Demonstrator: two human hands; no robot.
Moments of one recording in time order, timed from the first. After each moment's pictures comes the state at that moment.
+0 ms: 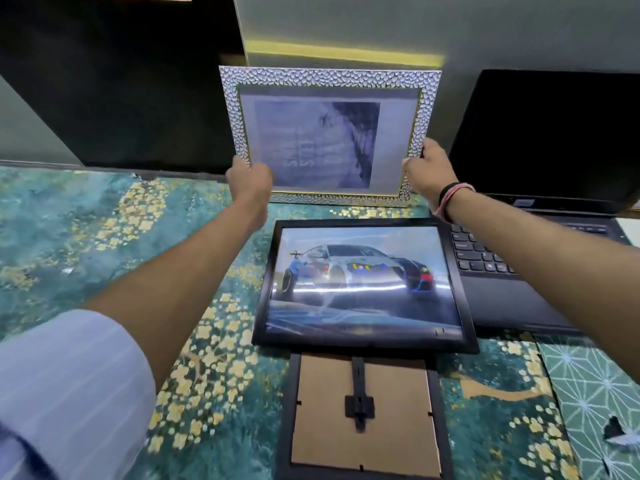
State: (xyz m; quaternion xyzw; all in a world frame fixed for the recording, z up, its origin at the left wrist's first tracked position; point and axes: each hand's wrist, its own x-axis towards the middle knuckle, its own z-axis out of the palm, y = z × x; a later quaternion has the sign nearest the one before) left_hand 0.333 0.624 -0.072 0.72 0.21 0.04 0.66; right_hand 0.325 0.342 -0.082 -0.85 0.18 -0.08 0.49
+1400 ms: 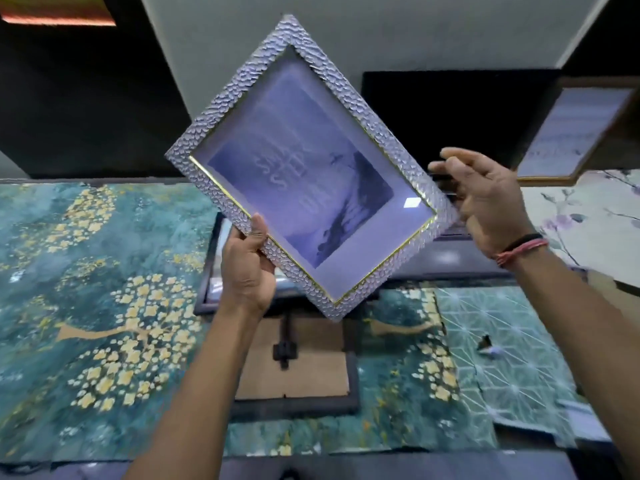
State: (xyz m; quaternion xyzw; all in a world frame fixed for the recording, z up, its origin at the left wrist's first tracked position) left_hand 0.128 0.530 -0.070 0.44 0.15 -0.04 0.88; right_hand 0.095 0.221 -0.011 -0.67 0.10 -0.18 0.71
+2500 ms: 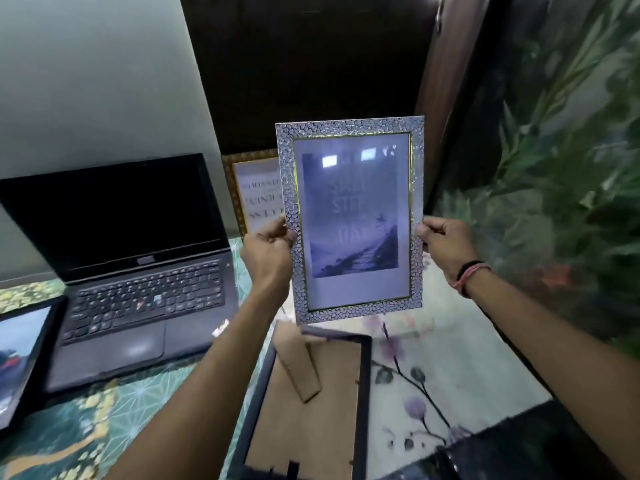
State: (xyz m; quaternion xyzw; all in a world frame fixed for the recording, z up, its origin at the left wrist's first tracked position) left_hand 0.050 -0.051 -0.023 0.70 0.02 -0.03 0.71; right_hand -0.064 -0.328 -0.046 -0.77 0.28 -0.24 0.53
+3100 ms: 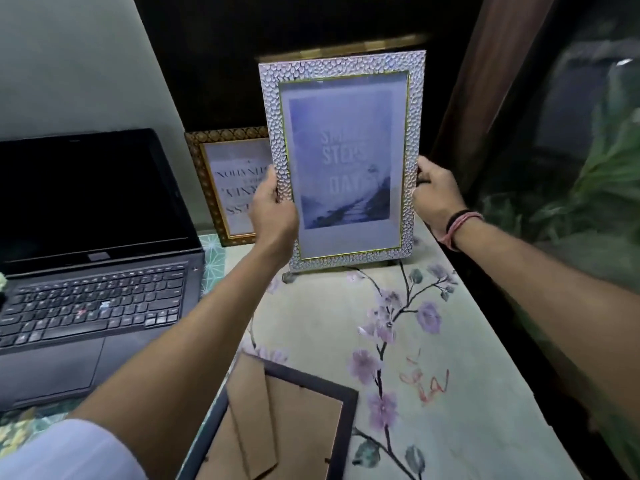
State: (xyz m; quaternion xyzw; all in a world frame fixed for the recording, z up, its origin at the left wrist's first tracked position) left_hand 0.164 -0.153 -0.066 0.73 -0.04 0.00 0.68; right_hand 0.106 -0.429 -0.076 -0.85 0.17 -0.20 0.45
